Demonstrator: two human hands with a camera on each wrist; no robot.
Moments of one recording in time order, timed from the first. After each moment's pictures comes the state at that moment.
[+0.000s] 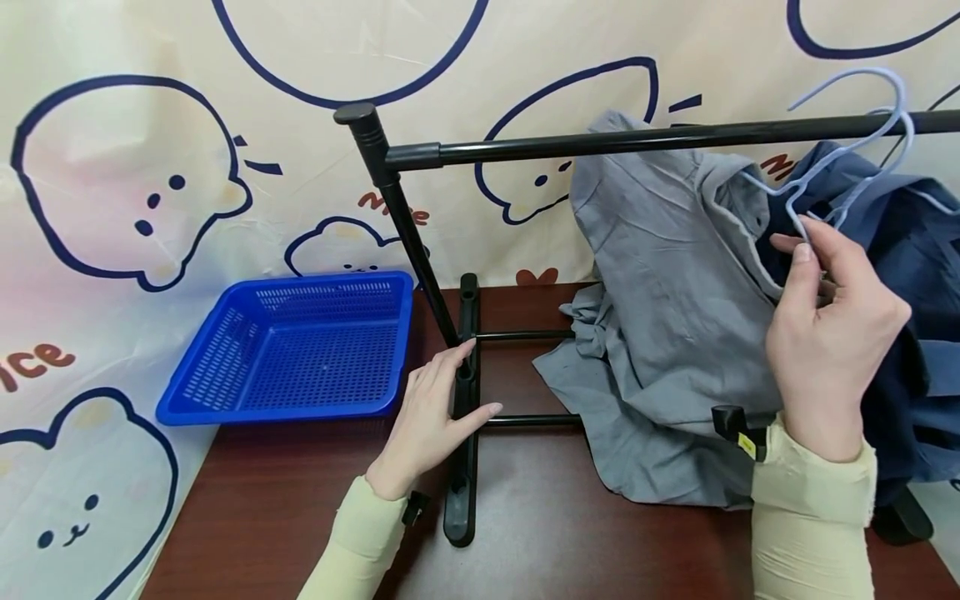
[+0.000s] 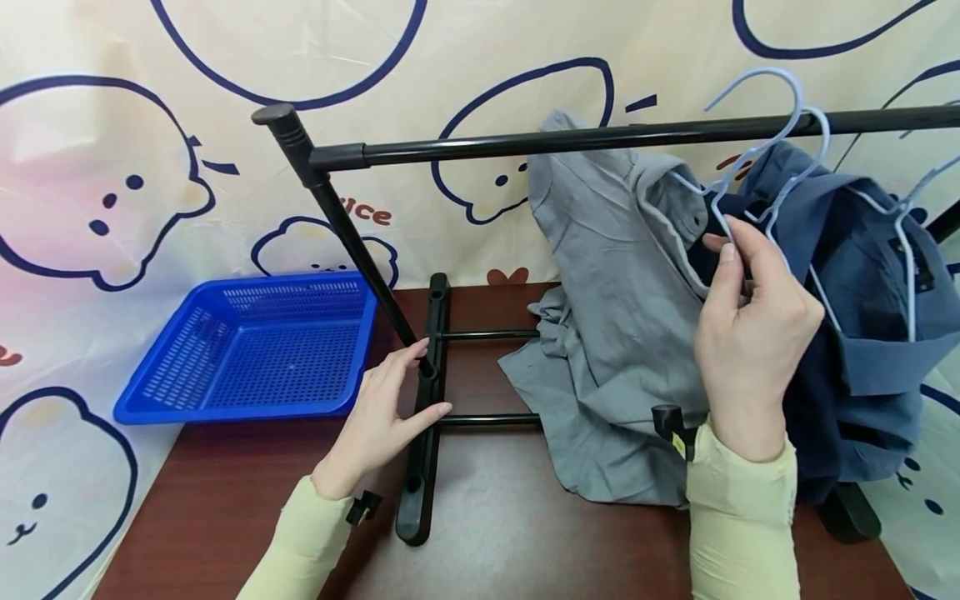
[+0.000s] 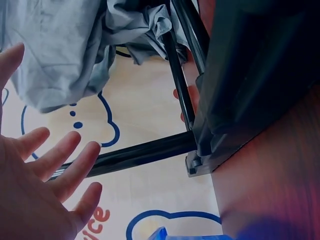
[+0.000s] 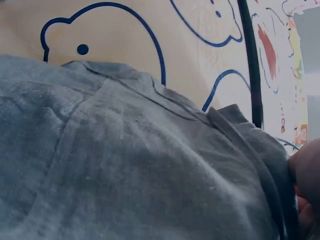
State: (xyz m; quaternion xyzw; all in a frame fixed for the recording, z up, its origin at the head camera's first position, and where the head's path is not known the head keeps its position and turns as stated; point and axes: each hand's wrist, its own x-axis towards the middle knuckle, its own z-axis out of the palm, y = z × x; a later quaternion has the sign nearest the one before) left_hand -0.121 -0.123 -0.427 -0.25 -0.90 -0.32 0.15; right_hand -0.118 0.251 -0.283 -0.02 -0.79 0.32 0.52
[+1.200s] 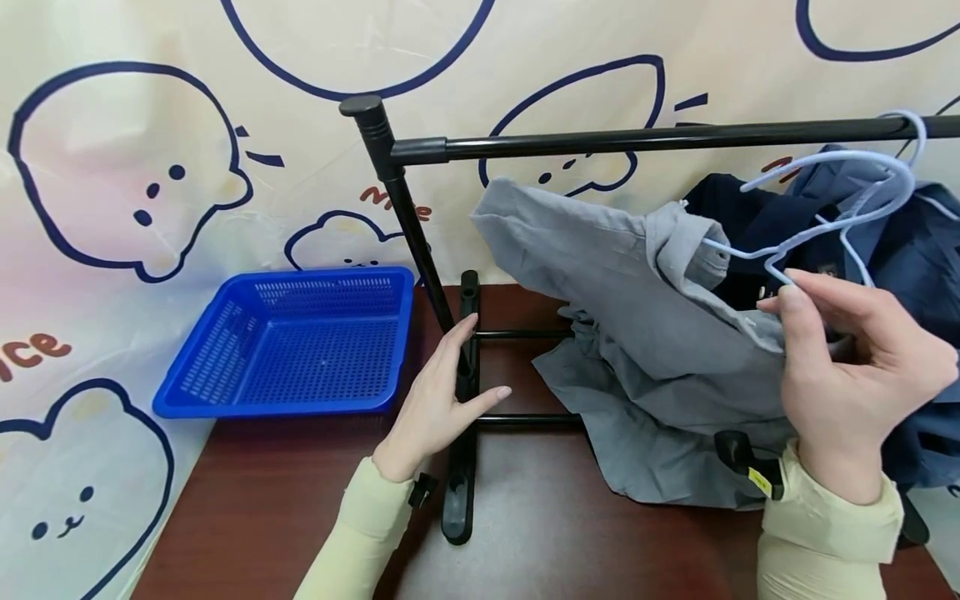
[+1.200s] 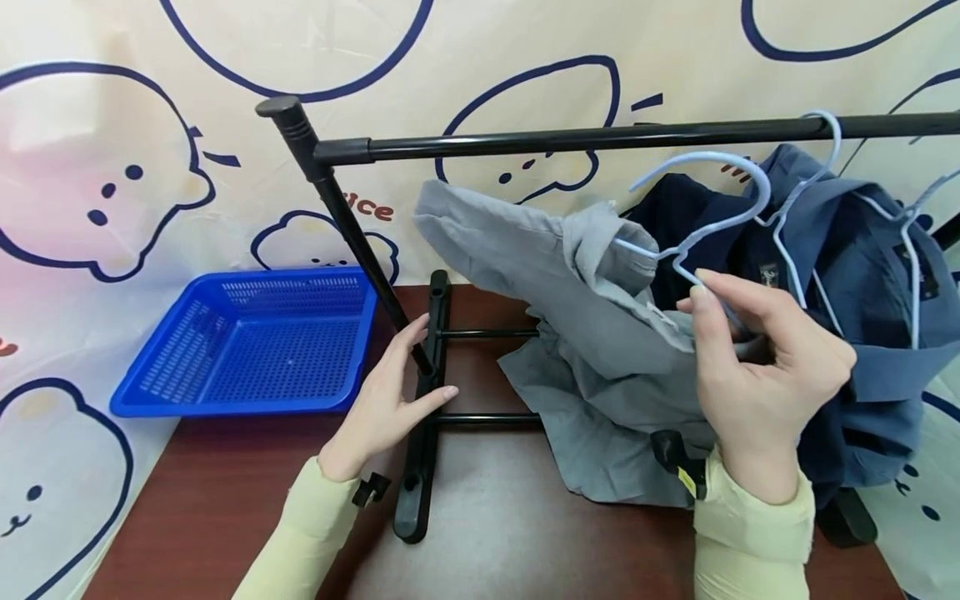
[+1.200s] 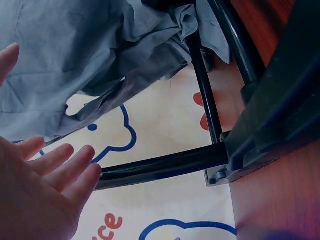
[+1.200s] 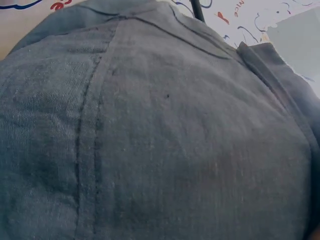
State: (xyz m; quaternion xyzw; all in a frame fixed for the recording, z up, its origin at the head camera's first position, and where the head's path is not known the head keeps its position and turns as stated) left_hand -0.134 -0.113 -0.415 -0.26 -0.87 -0.39 0.13; right_hand -0.090 0.231 -0.279 0.13 -0.66 0.48 0.56
